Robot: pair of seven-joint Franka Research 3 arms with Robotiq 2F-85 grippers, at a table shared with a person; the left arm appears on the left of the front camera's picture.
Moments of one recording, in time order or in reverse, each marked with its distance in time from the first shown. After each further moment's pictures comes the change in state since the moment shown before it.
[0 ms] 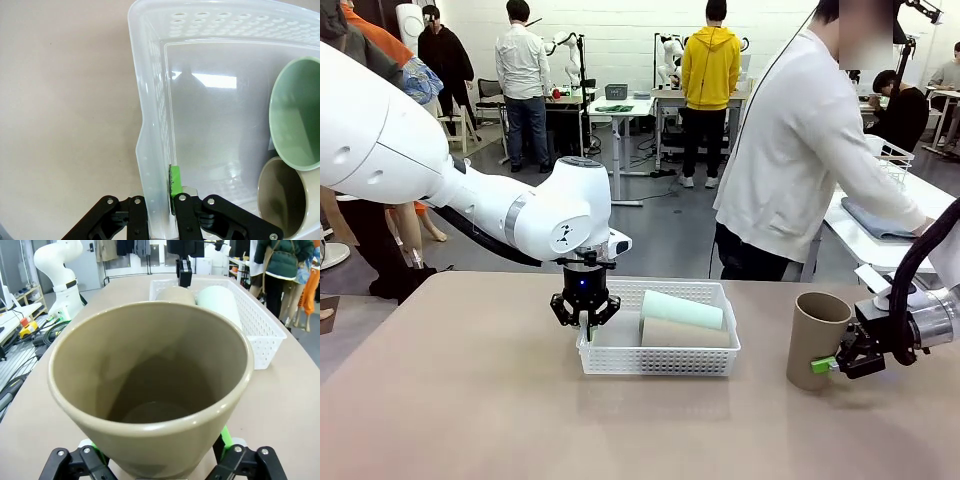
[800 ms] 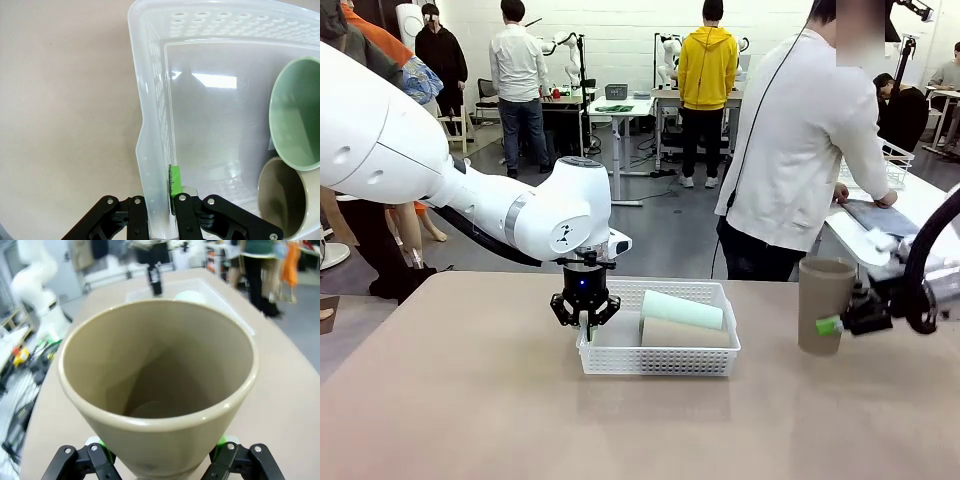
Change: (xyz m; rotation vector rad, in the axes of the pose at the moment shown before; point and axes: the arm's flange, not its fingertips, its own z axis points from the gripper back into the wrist) left arm 0.000 0.000 0.000 0.000 0.000 0.000; right arm 0.066 -0.006 0.038 -0.112 0.054 -0.199
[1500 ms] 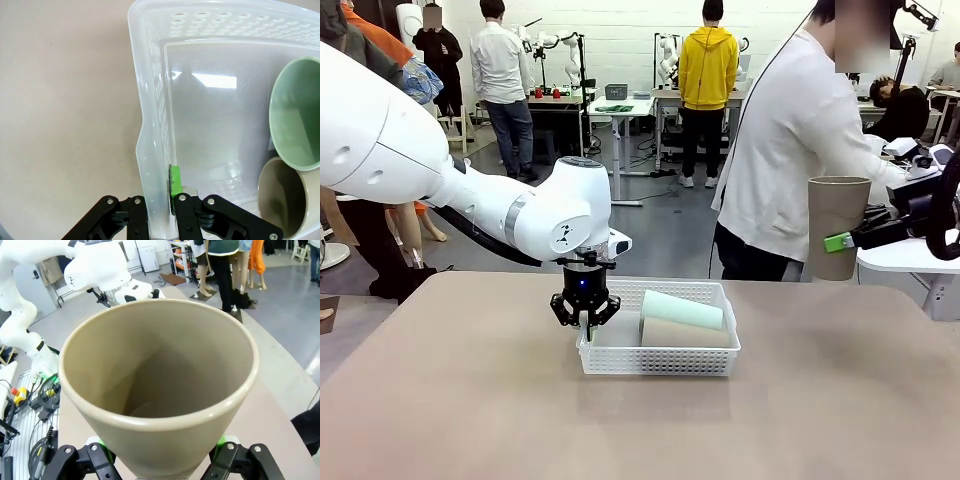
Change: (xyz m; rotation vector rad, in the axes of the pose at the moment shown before) left arm 0.000 0.000 0.000 0.000 0.000 0.000; right arm 0.128 0.024 0.050 -0.118 0.023 -0.079
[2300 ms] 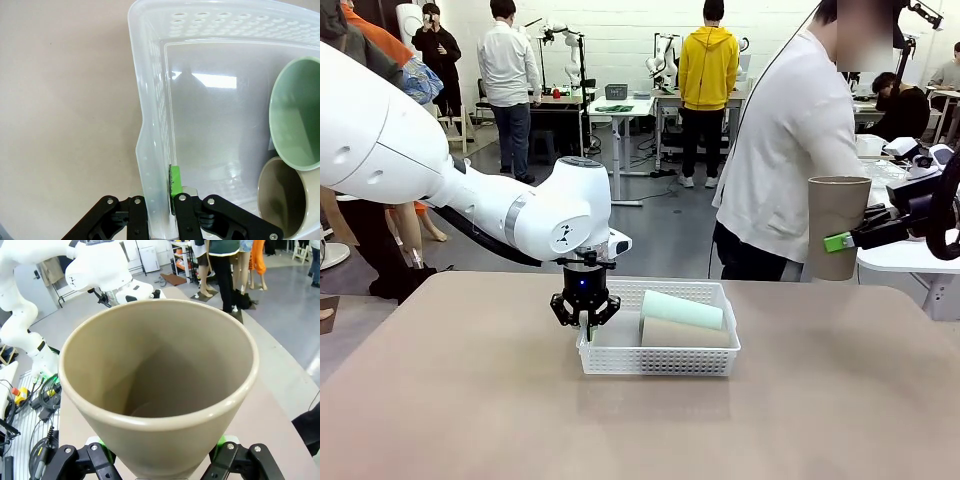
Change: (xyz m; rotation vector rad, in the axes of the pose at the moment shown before) left arm 0.000 0.000 0.000 0.000 0.000 0.000; right arm 0.000 0.000 0.000 0.004 -0.001 0.000
